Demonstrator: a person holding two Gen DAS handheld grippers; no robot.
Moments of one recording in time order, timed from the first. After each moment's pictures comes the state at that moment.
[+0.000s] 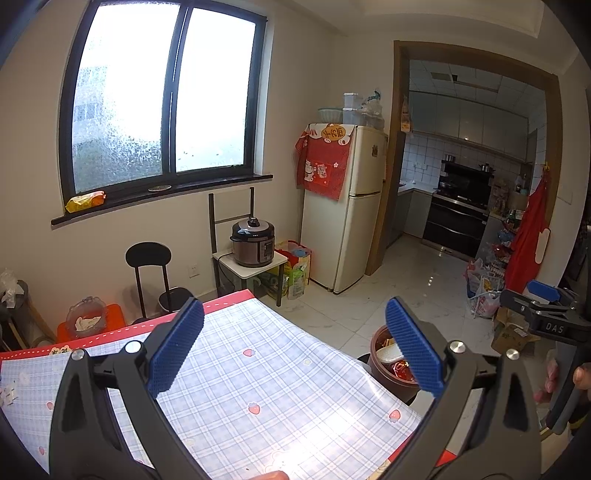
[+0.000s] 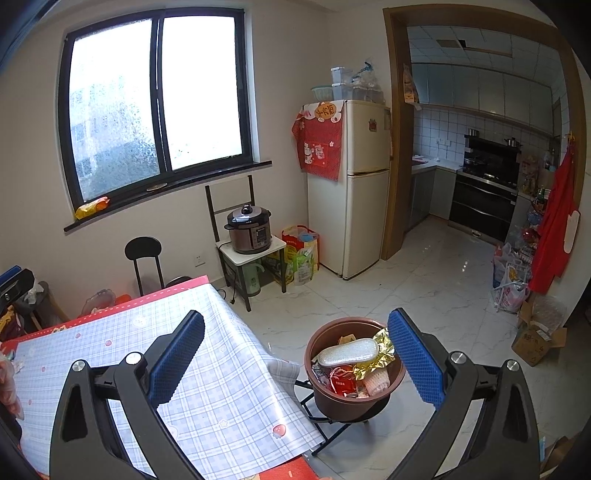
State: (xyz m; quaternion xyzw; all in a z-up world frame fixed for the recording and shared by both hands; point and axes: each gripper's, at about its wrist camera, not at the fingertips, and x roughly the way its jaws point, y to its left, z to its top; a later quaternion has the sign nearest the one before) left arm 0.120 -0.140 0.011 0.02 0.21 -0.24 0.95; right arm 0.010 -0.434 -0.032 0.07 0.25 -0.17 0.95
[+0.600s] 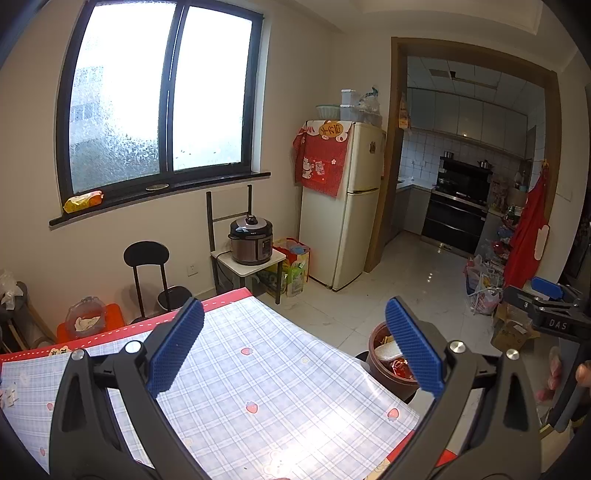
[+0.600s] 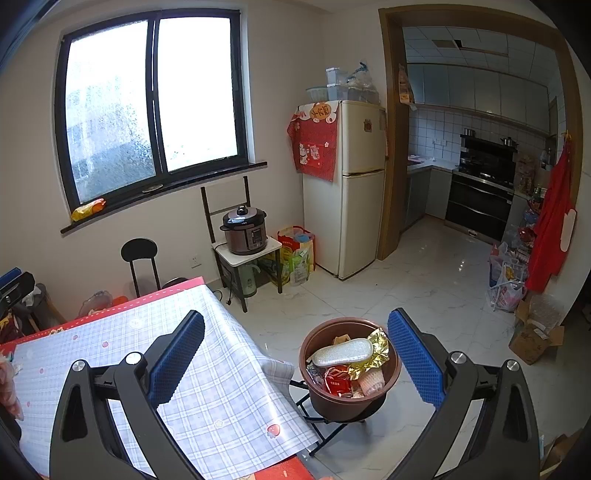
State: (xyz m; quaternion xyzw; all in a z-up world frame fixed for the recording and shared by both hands) left arm 0.121 -0.152 0.012 0.02 0.22 -0.24 0.94; right arm 0.005 -0.442 -0.032 0.08 0.25 -0.17 0.95
